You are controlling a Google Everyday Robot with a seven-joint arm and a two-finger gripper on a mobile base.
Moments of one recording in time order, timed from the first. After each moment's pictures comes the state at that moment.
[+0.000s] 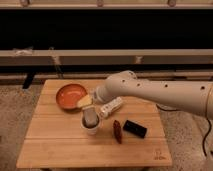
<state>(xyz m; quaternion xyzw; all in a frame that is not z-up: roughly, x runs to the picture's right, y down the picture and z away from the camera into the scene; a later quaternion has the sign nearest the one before) -0.076 0.074 0.728 -0.33 -0.09 0.61 0.71</state>
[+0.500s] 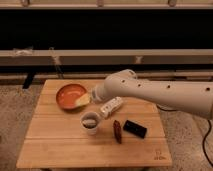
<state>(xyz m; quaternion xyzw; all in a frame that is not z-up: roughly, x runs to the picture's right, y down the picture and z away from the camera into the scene) -0.085 0.059 0.708 -0.31 -0.12 0.60 0.73</state>
